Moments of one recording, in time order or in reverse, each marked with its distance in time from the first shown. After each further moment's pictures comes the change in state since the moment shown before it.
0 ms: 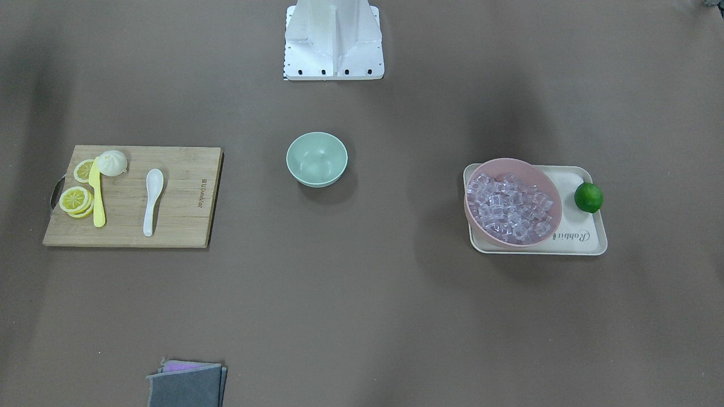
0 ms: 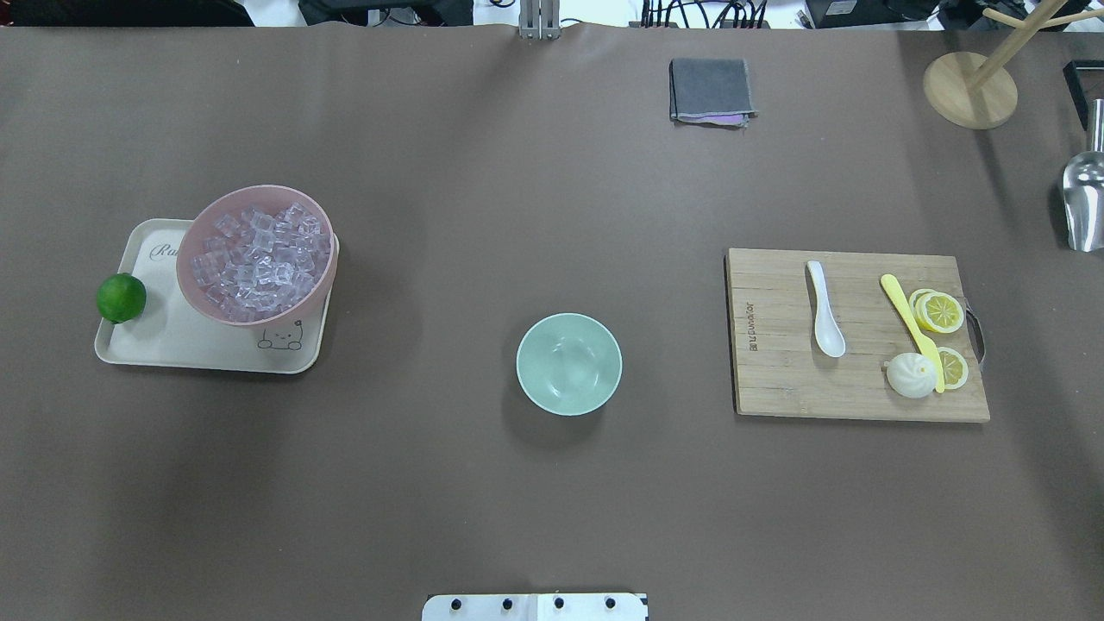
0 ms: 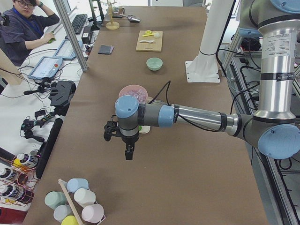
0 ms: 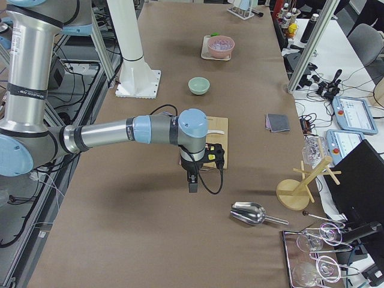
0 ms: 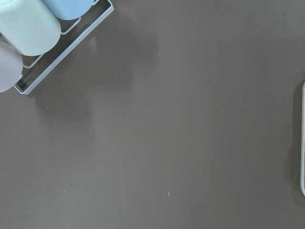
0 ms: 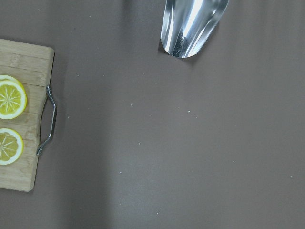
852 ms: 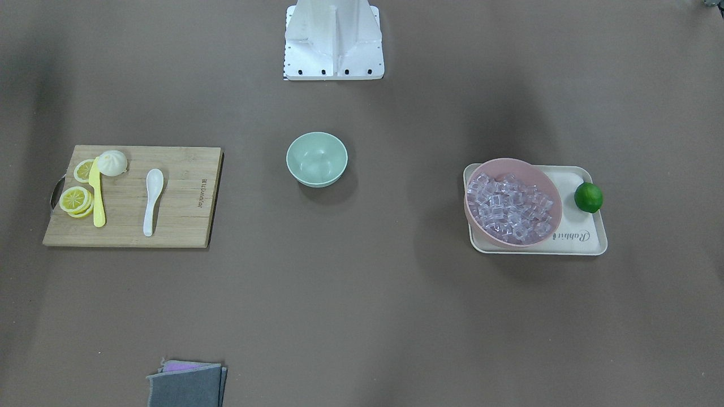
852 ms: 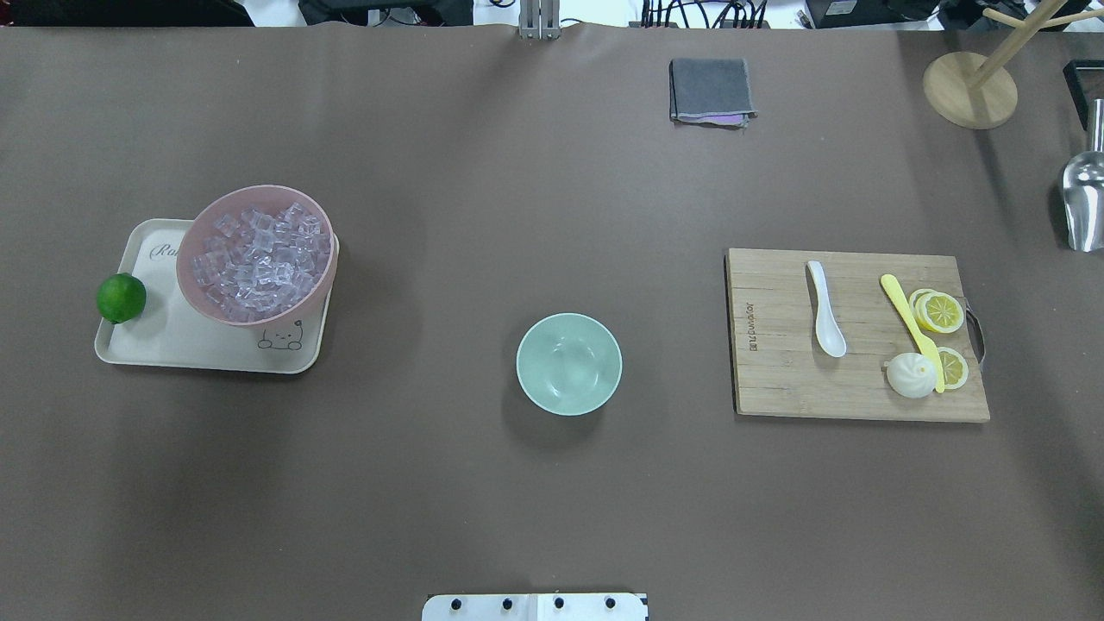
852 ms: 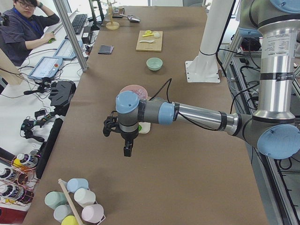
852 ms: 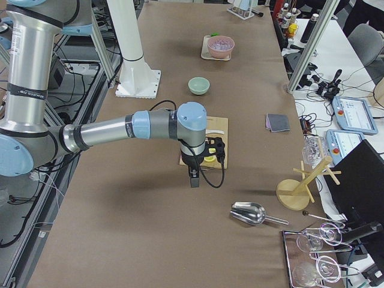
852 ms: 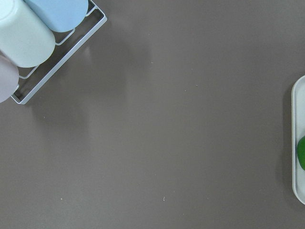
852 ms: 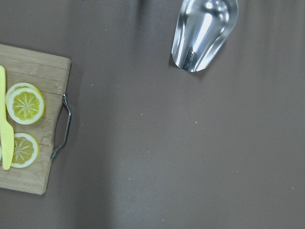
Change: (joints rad) left arm 0.003 -0.003 -0.027 -0.019 0.001 0.003; right arm 0.000 0.004 0.059 0.004 0.005 0.001
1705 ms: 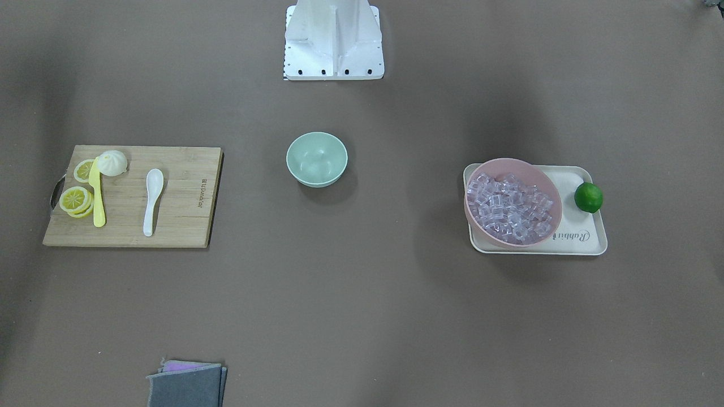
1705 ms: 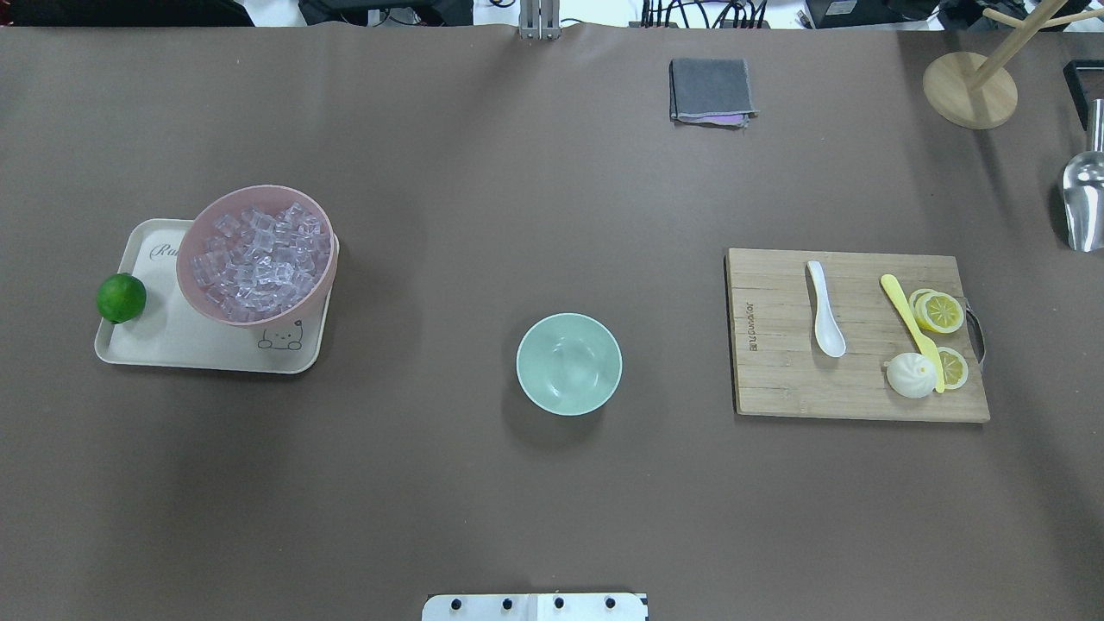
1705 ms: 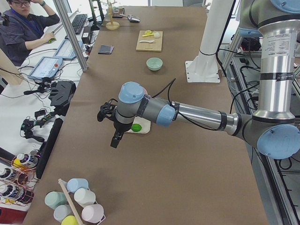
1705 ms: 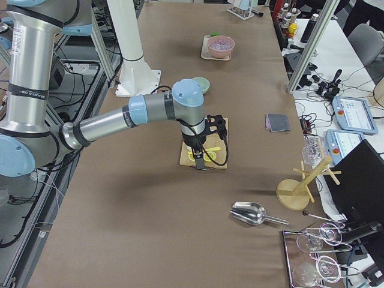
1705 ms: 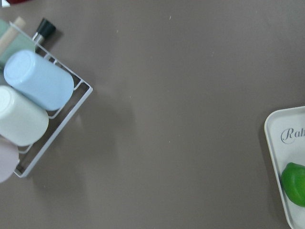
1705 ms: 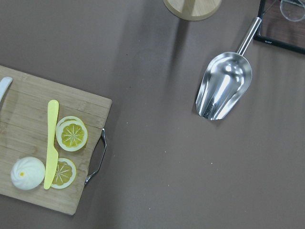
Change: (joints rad) left arm -0.004 -0.001 0.008 -0.343 0.076 -0.007; right arm 0.025 0.010 0.127 0.045 0.013 0.010
